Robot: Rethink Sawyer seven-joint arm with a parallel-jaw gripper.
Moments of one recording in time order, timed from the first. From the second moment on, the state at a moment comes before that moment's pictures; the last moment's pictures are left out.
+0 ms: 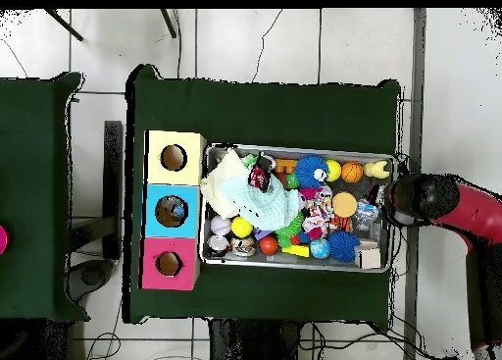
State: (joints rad) arm -0.90 -0.40 0.35 1.26 -0.54 0.90 1.64
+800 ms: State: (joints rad) arm -0.91 -0.46 0.36 1.35 -0.55 0.90 1.64
